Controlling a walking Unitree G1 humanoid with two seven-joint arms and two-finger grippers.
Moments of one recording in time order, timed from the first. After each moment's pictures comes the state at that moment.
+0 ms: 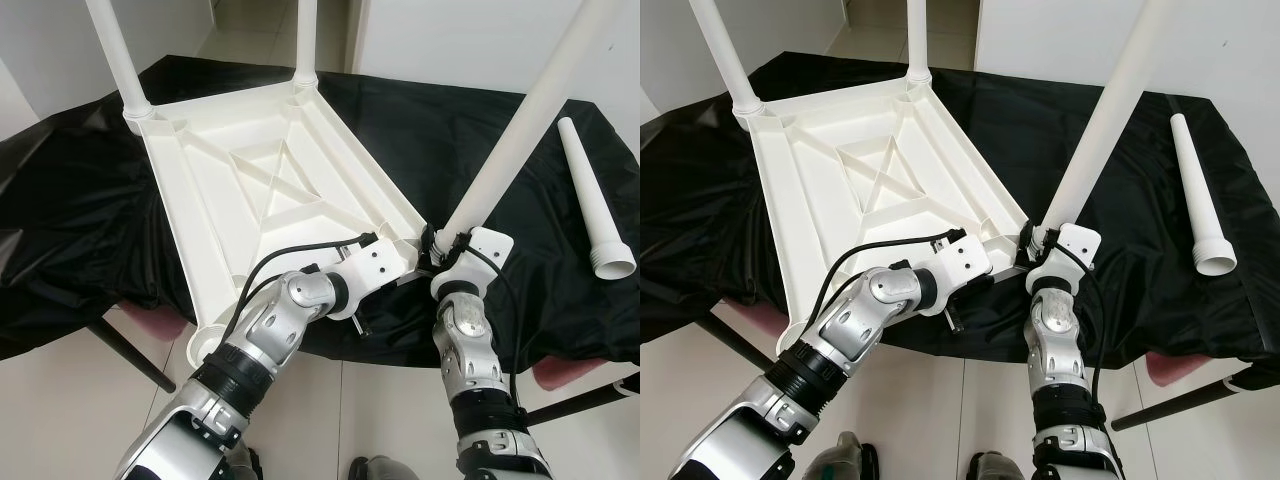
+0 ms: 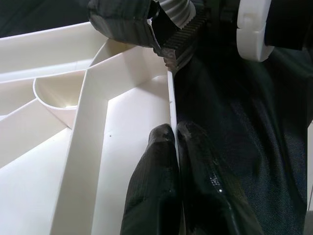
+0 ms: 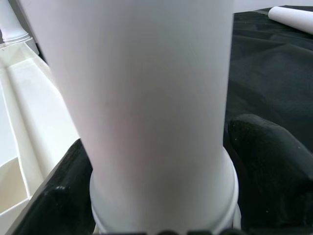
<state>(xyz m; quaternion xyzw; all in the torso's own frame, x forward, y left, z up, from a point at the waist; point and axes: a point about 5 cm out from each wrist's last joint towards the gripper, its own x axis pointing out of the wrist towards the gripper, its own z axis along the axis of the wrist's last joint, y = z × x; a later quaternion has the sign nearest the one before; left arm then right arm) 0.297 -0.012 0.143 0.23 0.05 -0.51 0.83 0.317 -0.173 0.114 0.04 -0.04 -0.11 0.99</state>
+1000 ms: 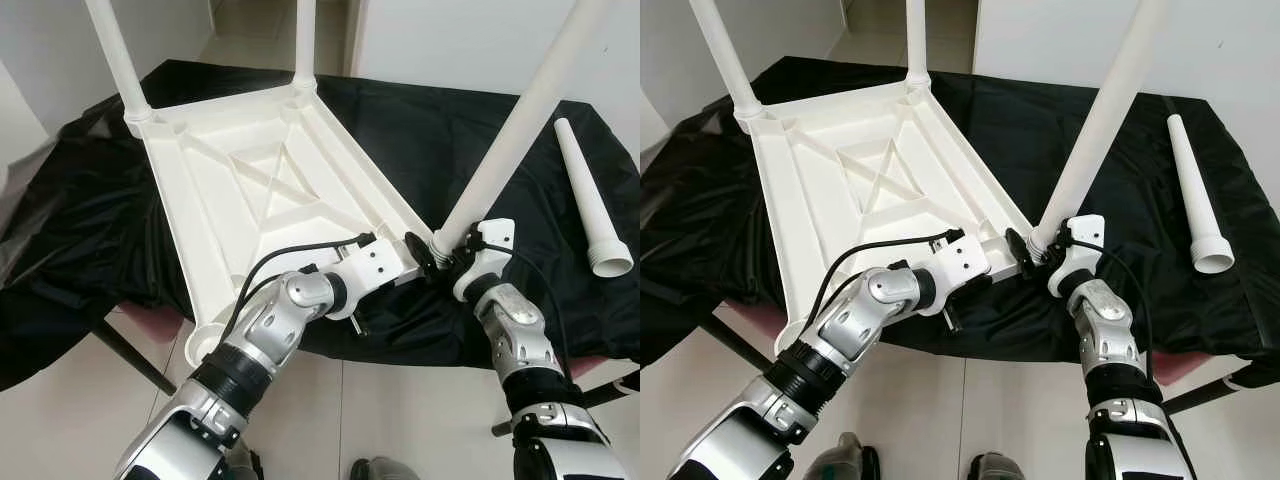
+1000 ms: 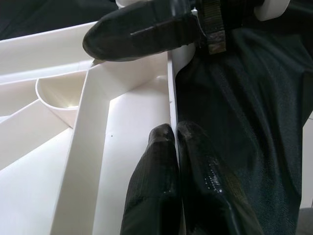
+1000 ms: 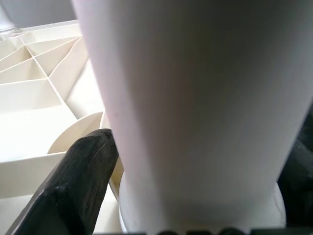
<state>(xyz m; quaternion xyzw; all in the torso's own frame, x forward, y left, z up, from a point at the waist) 0.298 -0.011 0.142 0.23 0.05 -0.51 0.83 0.331 -0.208 0.119 -0.03 -0.03 0.19 0.98</state>
